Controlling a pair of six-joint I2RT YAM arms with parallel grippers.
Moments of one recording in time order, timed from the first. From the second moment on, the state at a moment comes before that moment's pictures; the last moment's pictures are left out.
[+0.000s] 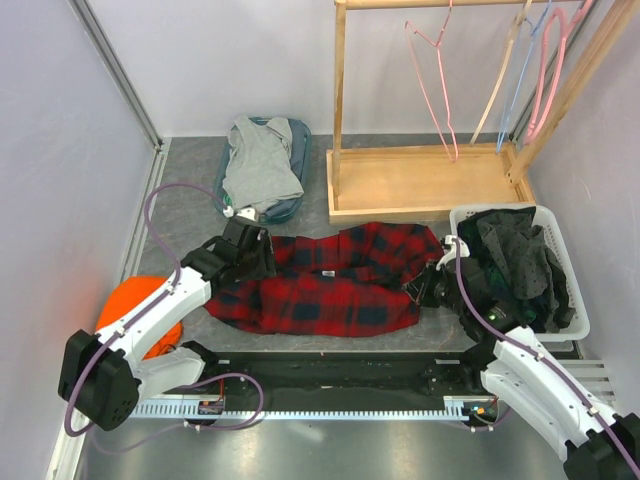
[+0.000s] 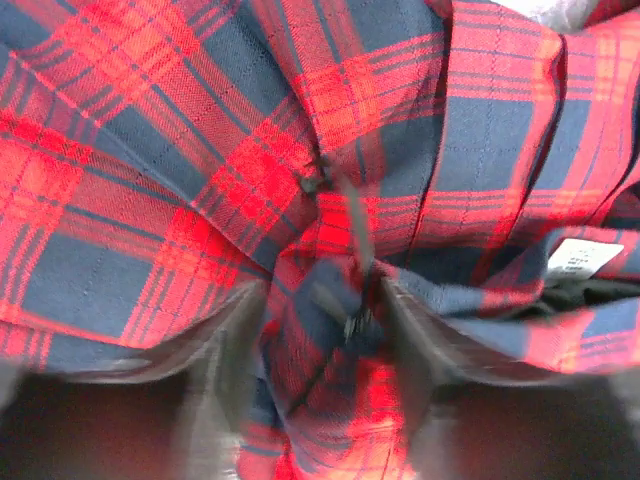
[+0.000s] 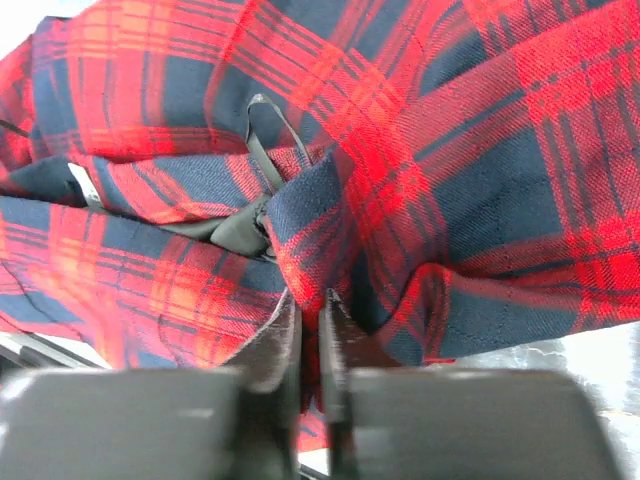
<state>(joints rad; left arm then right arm) -0.52 1.11 0.76 -0.57 -0.14 -0.57 0.46 0.63 0.36 -0.33 -0.06 0.63</state>
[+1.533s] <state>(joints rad) -0.51 1.10 1.05 -0.68 -0.02 -0.52 0.45 0.84 0.88 -0.67 0.20 0.57</state>
